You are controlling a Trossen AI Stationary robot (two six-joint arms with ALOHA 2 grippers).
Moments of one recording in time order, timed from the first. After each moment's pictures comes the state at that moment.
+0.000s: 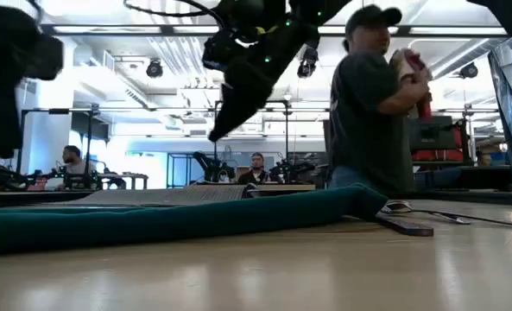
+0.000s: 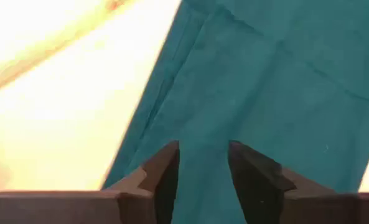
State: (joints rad) left arm -0.64 1.10 0.66 -0.80 -0.35 -1.55; right arm -0.11 2.03 1.63 -0.45 -0.10 -0.25
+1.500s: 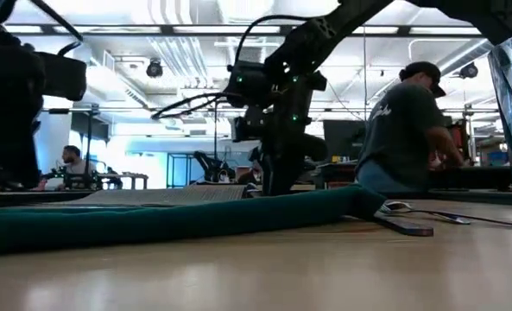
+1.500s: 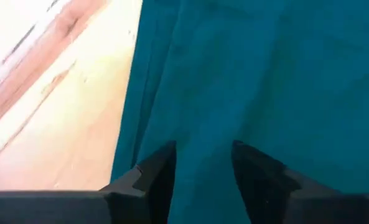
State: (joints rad) left arm -0.58 1.27 0.65 -0.66 -0.33 -1.27; right arm -0.18 2.15 1.57 -0.73 -0.14 -0.46
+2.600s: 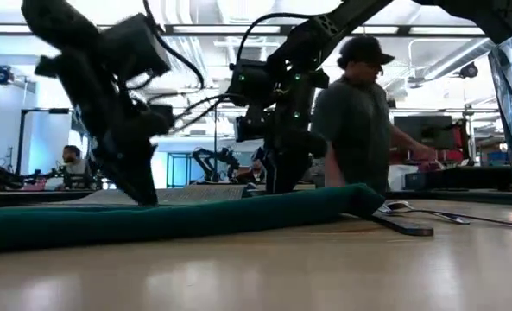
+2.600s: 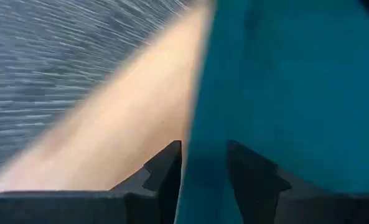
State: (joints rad) left arm -0.10 1.50 0.62 -0.20 -0.24 -0.73; right arm -0.18 2.12 1.55 -0.73 -0.13 -0.39
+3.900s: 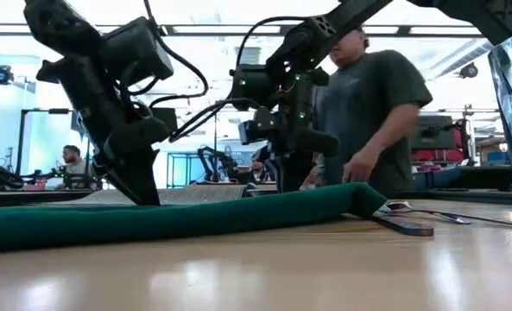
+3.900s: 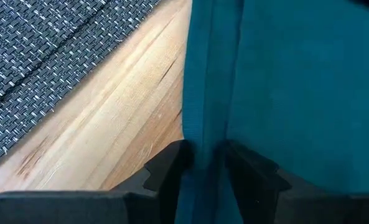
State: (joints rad) left arm -0.10 1.51 0.62 -0.20 -0.25 -0.71; right arm -0.20 2.13 1.58 -0.84 -0.08 -0.50
